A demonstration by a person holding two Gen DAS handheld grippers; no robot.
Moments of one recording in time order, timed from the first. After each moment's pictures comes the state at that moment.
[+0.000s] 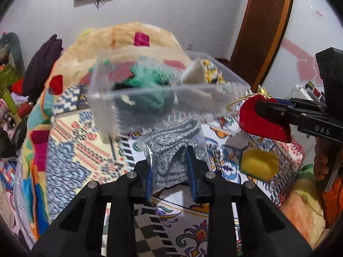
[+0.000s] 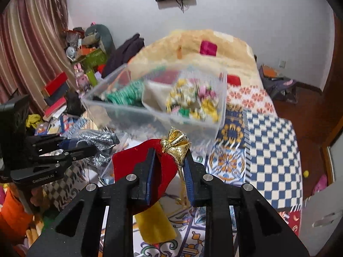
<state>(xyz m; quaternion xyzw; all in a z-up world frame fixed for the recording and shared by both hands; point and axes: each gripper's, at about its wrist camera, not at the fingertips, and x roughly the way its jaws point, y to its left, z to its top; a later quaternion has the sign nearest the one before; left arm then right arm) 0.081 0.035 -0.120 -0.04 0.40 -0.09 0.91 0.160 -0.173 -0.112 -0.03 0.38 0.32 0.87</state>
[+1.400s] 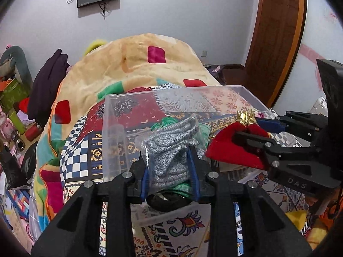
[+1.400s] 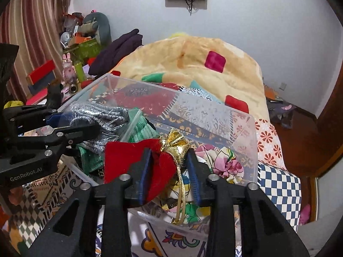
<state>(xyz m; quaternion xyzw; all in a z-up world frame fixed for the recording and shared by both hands) 0.184 0.056 -0.107 -0.01 0.39 -0.04 0.92 0.239 -0.095 -0.120 -0.11 0.36 0.31 0.87</state>
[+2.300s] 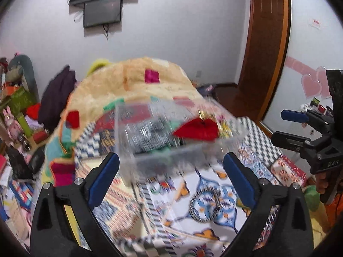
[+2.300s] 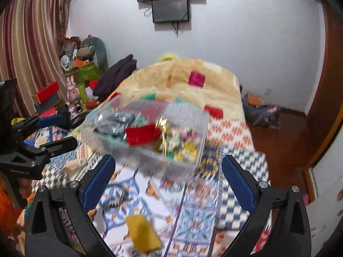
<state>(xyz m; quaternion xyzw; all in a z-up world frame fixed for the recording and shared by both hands) 0.083 0.034 -0.069 -0.01 0.33 -0.05 0.94 0.162 -0.177 -0.073 -0.06 0.32 0.29 0.90</state>
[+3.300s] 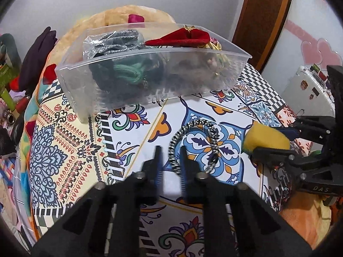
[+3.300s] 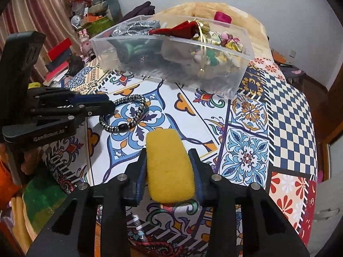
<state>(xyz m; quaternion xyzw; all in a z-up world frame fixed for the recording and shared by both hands) 0.084 0.005 -0.160 -0.01 0.46 -0.08 0.89 0.126 -0.160 -0.165 -0.10 0.45 0.34 0.82</state>
